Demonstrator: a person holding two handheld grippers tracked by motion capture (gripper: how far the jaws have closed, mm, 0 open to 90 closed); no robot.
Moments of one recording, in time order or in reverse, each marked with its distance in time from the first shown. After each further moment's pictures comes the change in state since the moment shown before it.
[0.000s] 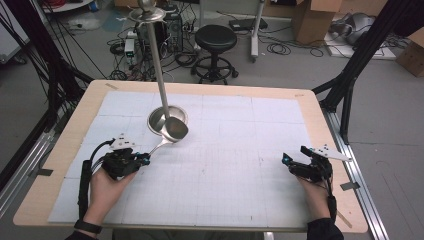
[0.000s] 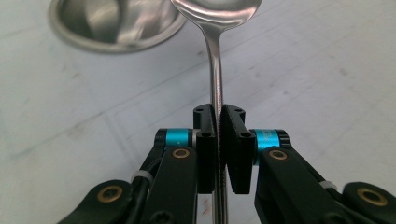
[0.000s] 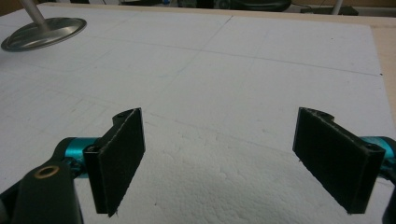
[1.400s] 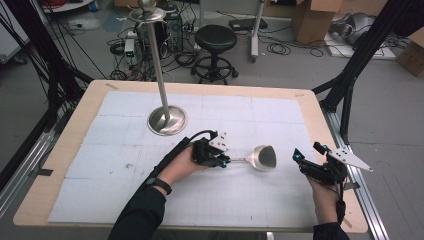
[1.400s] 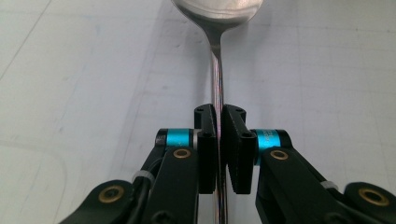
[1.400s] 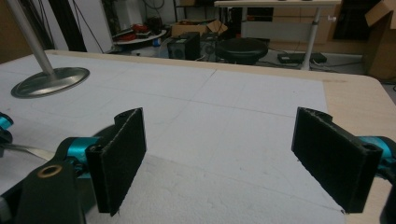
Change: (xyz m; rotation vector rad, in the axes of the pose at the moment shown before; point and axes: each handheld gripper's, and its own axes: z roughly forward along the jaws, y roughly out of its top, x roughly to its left) left arm -0.130 0.104 0.158 0.095 -0.490 0.636; right arm 0.006 0.016 -0.039 -0.171 -0.057 -0.009
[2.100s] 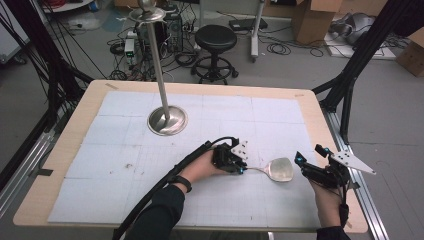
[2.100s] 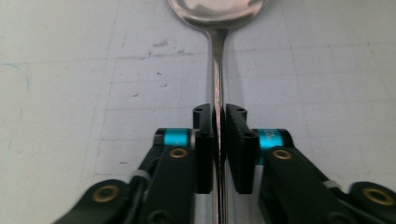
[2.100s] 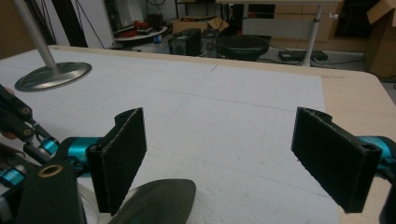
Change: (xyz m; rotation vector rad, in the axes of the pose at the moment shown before) left arm -0.003 0.021 0.046 -0.006 -0.062 0.063; right arm -0.001 -0.003 -0.008 0.012 0.008 -0.006
